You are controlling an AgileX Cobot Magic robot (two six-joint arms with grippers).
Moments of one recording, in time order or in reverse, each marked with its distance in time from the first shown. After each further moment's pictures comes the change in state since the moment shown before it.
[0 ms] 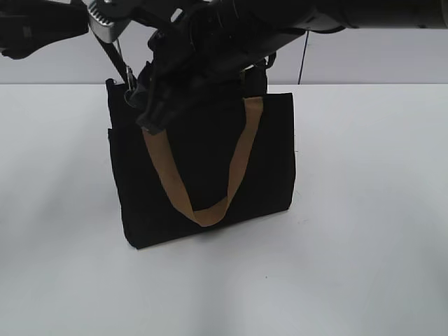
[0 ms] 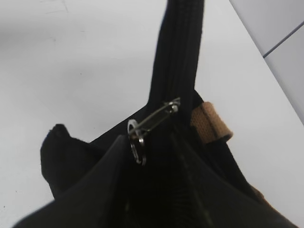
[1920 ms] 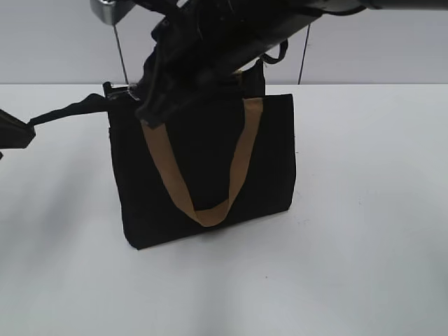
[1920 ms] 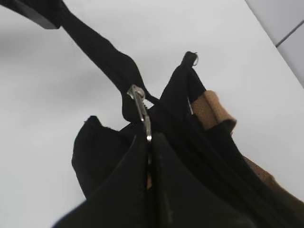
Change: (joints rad) left arm 0.000 -0.003 0.000 1.223 0.019 -0.750; right arm -0.003 -0.047 0.000 0.000 0.081 0.067
